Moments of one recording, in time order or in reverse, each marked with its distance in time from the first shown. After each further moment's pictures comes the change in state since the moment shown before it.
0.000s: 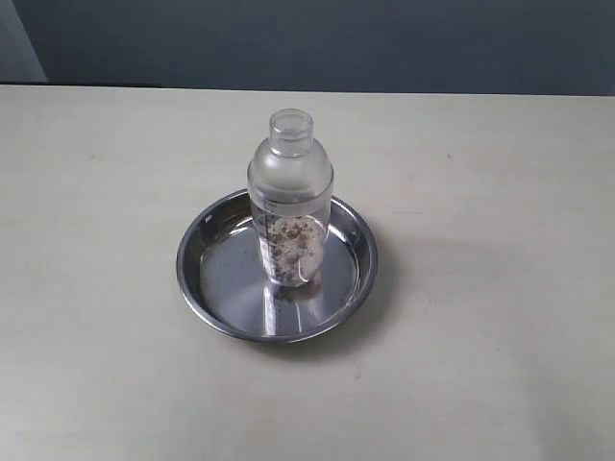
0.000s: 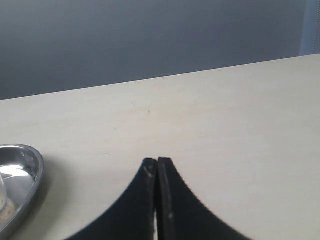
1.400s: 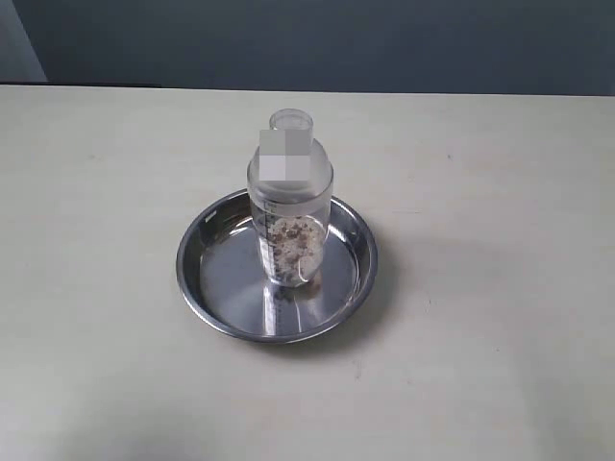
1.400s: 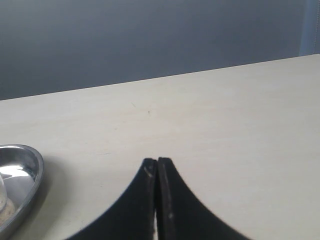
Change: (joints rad) left arm 0.167 -0.406 0.317 0.066 0.338 -0.167; right arm 0.000 0.000 0.000 0.000 0.000 0.000
